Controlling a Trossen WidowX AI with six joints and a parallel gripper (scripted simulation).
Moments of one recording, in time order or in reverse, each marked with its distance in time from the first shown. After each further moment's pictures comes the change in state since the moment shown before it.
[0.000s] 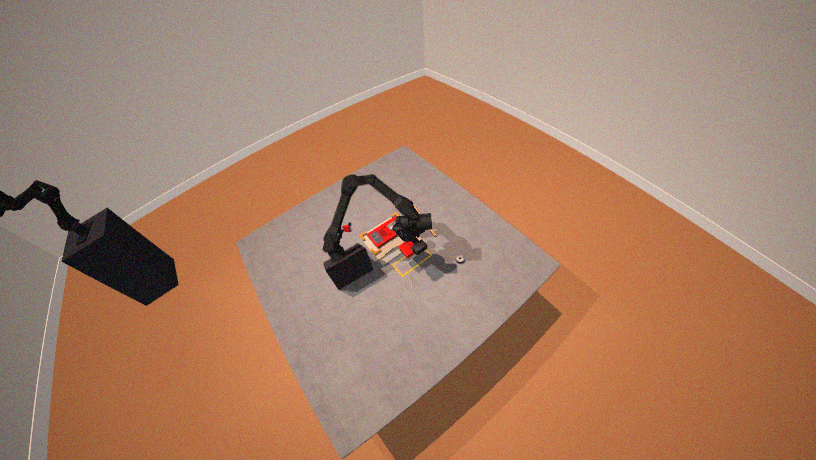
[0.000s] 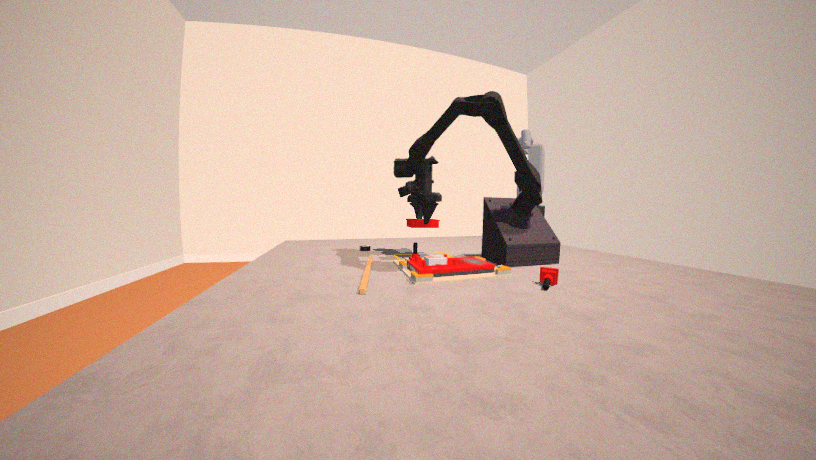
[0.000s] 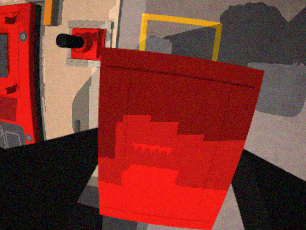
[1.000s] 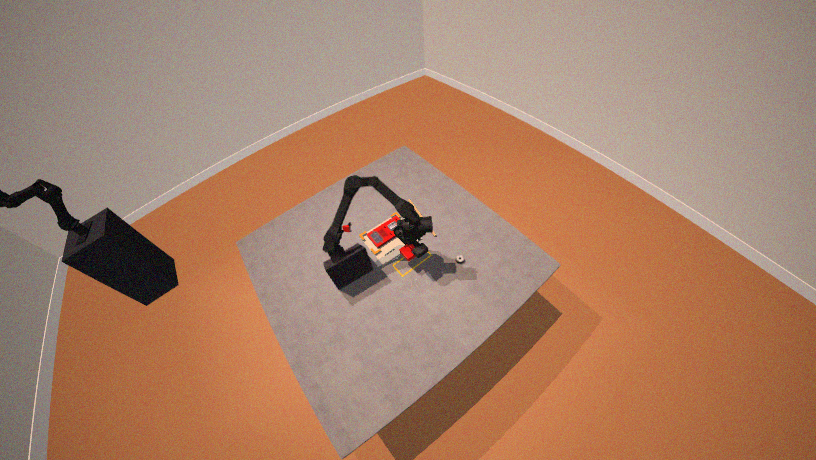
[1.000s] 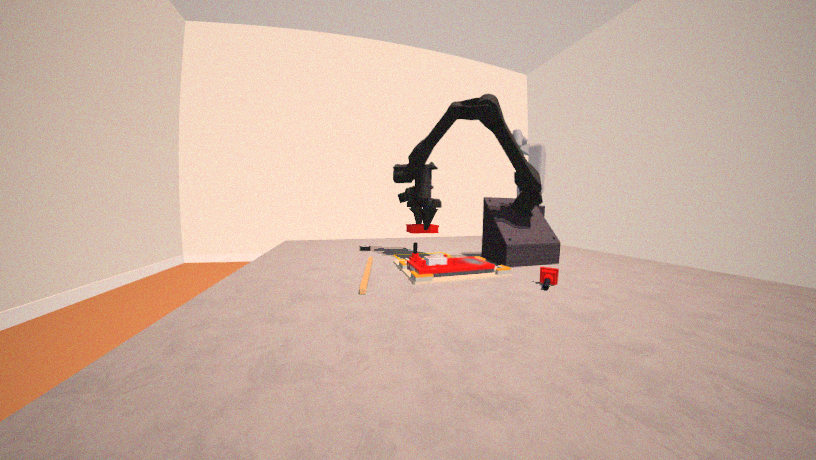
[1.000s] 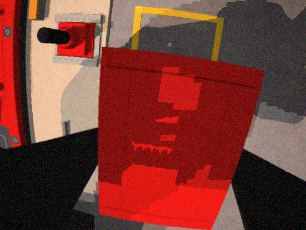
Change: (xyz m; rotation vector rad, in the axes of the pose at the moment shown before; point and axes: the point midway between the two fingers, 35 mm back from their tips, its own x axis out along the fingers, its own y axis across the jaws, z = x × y) arm 0.019 -0.005 -0.002 -0.014 0.008 -0.002
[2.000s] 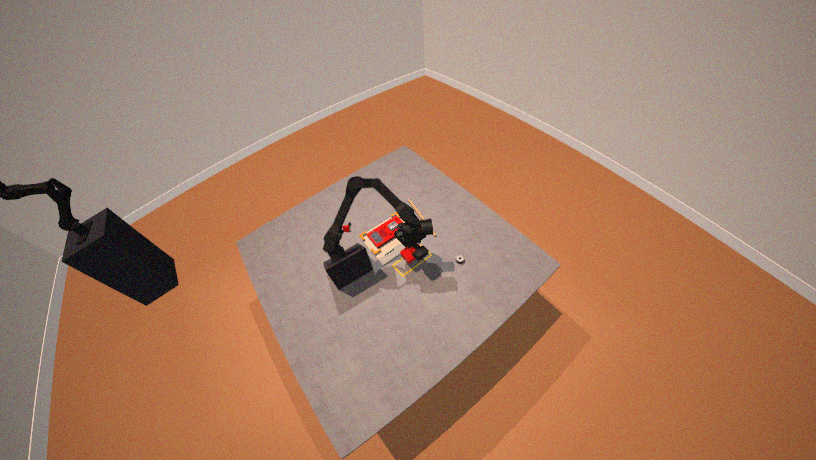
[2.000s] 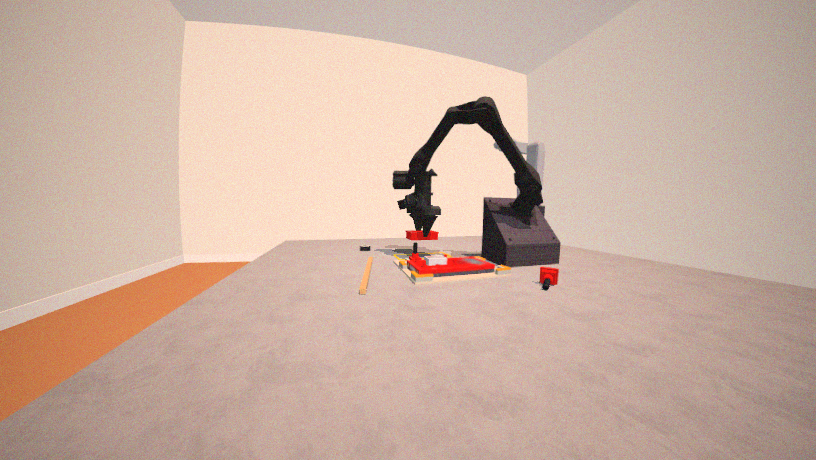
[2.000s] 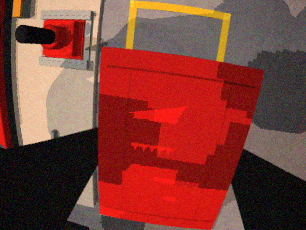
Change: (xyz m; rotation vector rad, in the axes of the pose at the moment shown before) arm 0.022 0.000 0.001 0.000 -0.001 0.000
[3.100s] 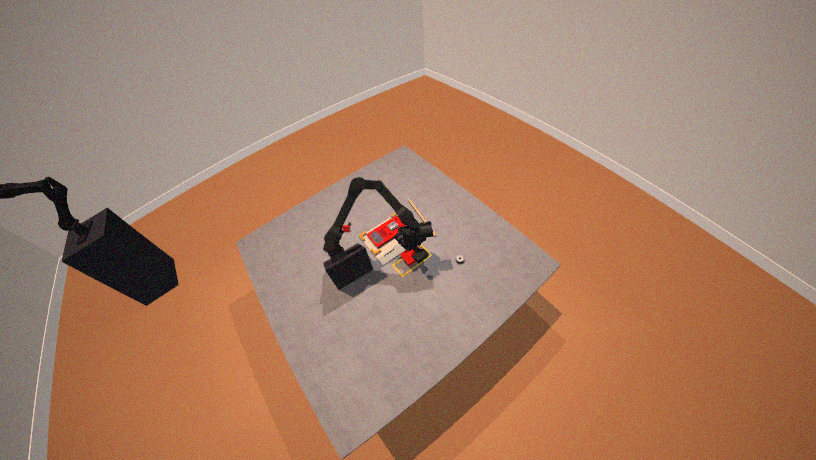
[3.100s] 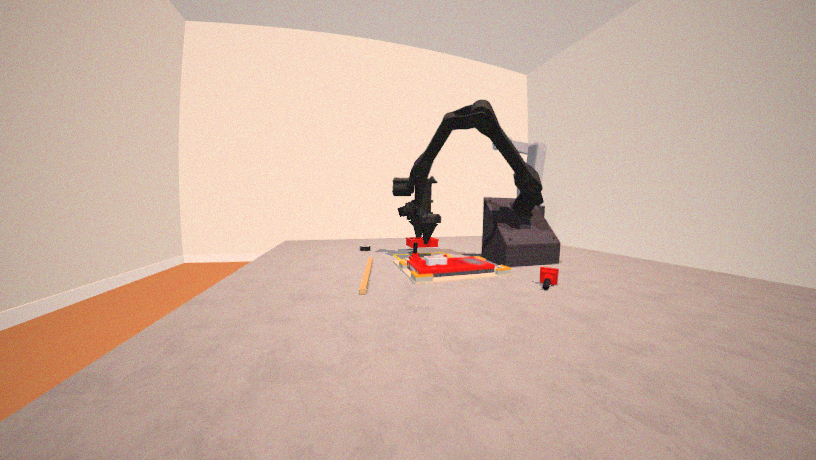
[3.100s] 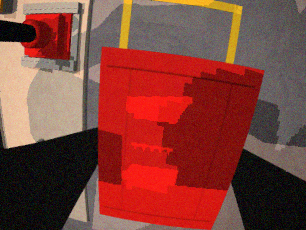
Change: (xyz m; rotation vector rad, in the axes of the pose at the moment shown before) arm 0.025 0.001 -0.001 0.000 -0.001 0.002
